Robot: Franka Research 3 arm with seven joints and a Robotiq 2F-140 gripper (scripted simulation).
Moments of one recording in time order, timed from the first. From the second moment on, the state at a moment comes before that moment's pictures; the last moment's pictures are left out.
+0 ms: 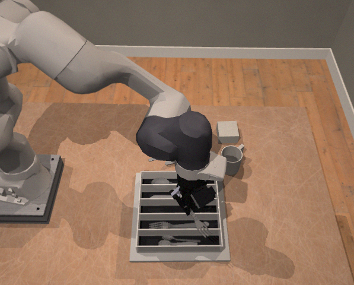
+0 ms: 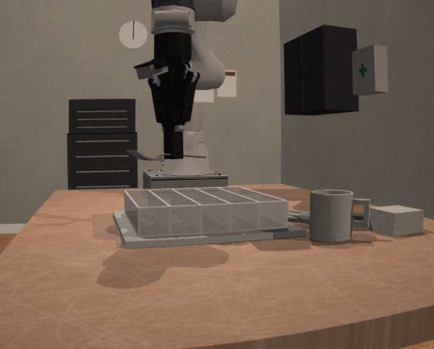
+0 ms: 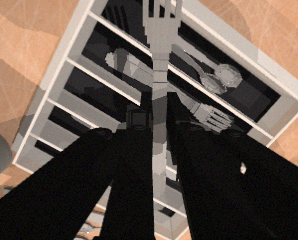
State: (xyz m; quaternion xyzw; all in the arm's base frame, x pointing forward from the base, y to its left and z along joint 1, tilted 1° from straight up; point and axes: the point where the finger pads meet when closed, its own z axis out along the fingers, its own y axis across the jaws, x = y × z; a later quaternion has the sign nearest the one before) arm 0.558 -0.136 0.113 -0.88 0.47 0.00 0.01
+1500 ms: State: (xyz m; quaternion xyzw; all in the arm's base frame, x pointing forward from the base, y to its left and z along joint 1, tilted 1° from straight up) arm 0.559 -0.136 0.113 -0.66 0.75 0.00 0.01
